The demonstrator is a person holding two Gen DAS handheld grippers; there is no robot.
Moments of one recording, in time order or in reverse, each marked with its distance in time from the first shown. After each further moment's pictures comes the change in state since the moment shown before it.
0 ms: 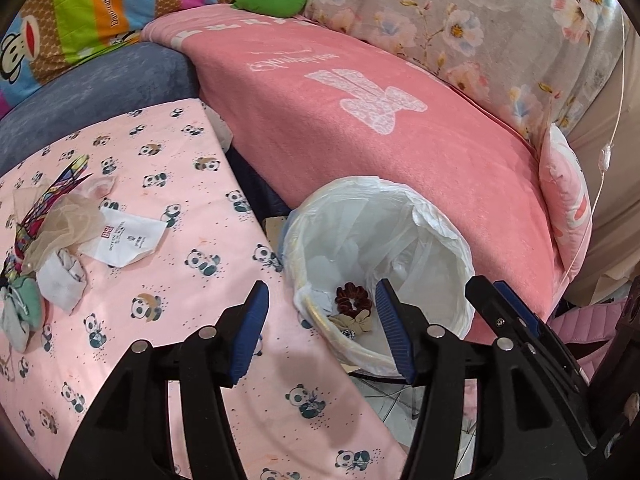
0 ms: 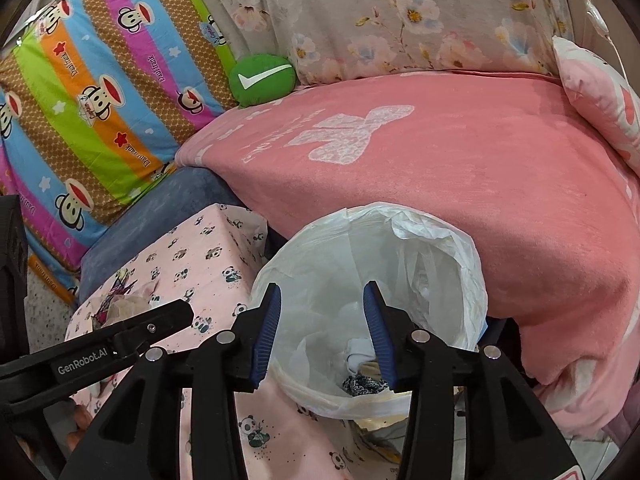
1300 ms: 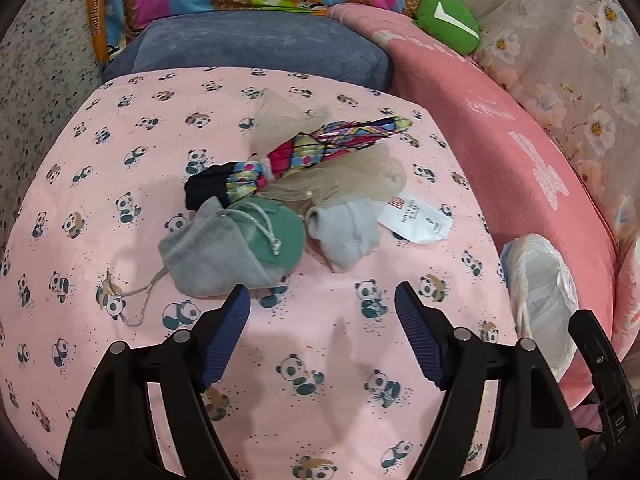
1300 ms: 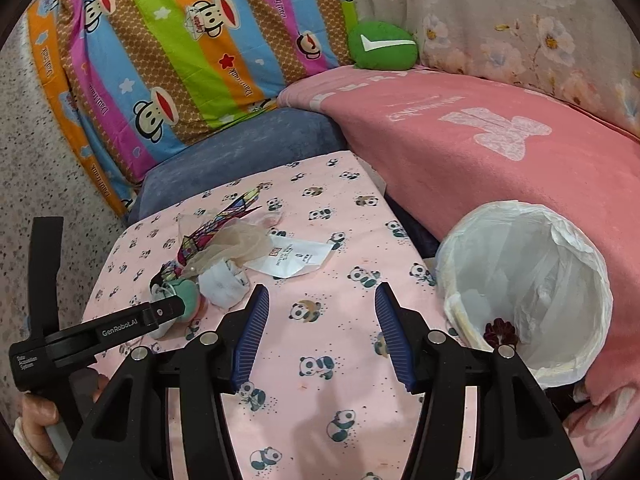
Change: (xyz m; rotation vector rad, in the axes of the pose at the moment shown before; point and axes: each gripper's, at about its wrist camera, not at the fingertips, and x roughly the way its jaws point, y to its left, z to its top) left arm -0.071 0.230 -0.061 -0.387 -0.042 0.280; right arm 0.008 0.181 -0.053 -0.290 0.114 0.187
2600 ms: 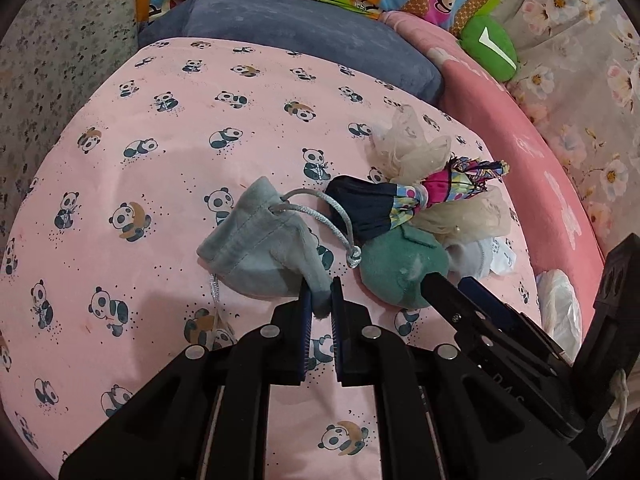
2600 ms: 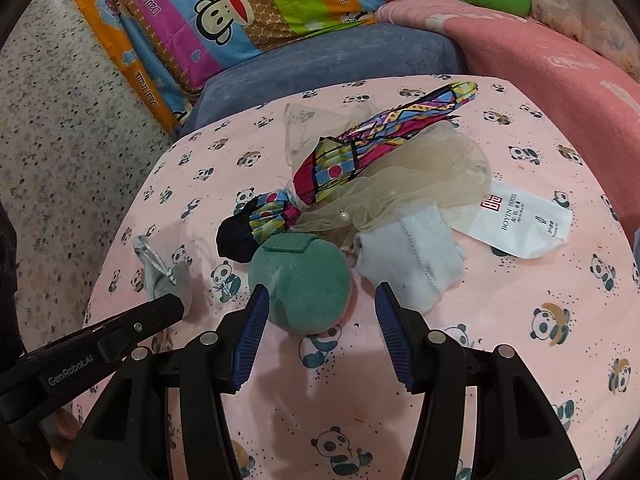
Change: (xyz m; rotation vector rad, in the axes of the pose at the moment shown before) left arm 0.012 0.120 0.018 -0.123 0.012 -0.035; right arm 0.162 0.152 -0.020 -0.131 0.271 0.197
